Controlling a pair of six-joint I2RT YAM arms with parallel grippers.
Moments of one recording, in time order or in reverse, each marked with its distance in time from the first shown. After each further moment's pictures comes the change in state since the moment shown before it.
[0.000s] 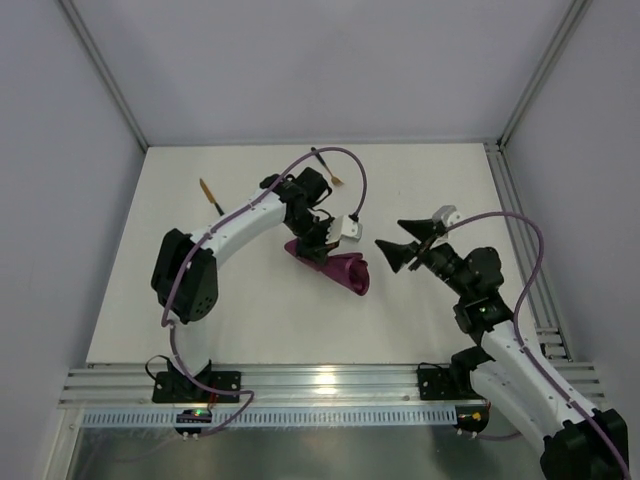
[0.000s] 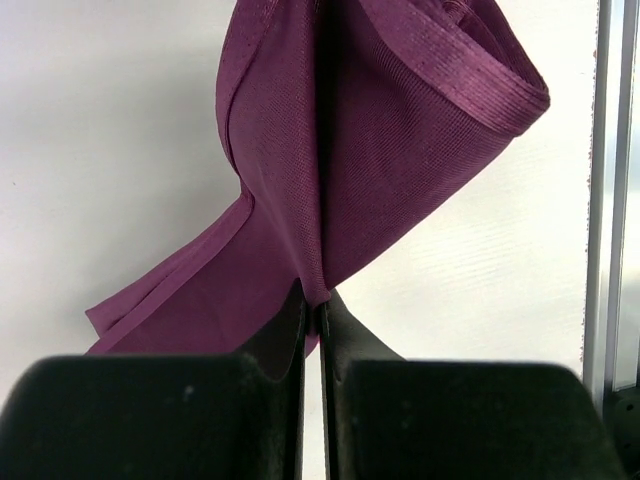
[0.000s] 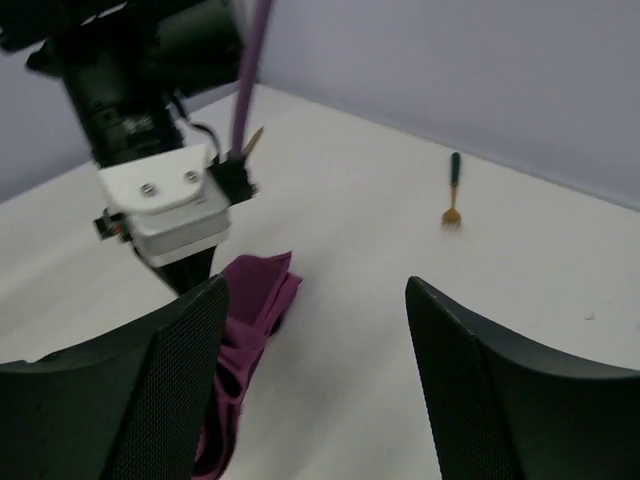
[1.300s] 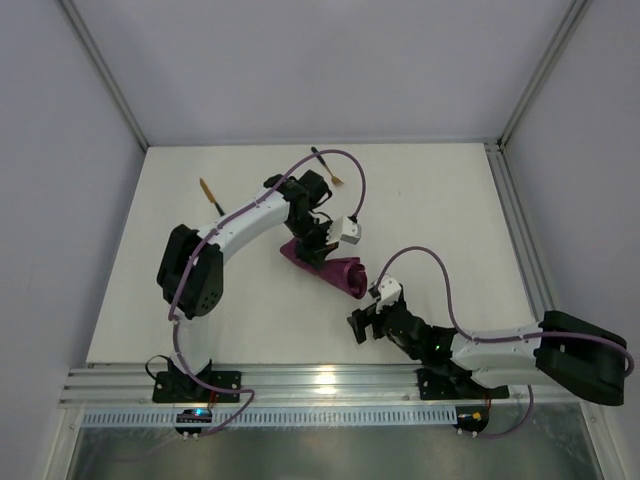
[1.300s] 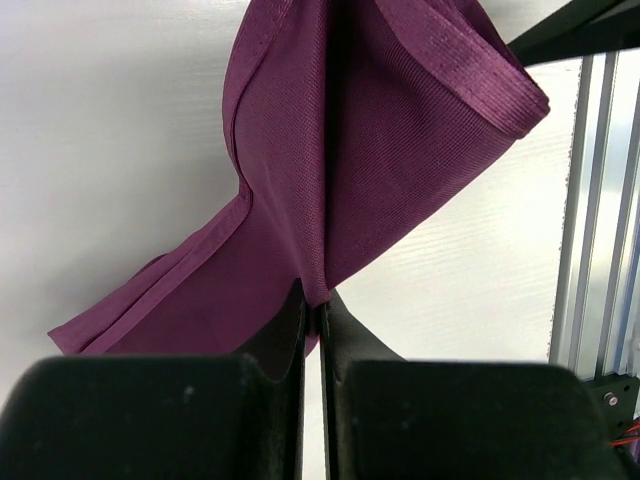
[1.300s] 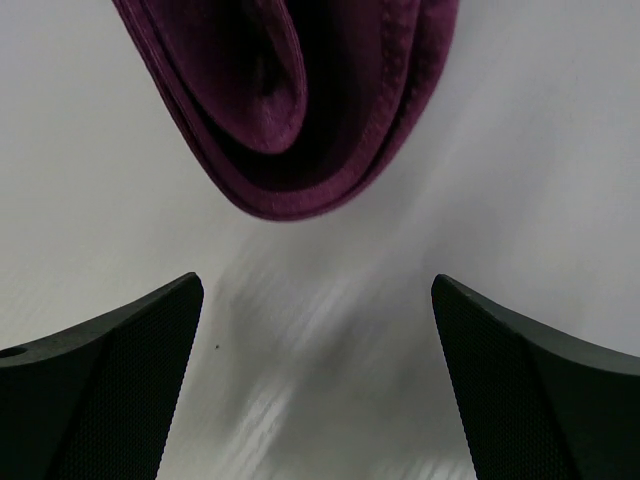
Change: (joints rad) left arm 0.008 0.048 0.010 -0.038 0.000 -0.053; right arm 0.890 0.344 -0.314 -0.006 0.923 0.167
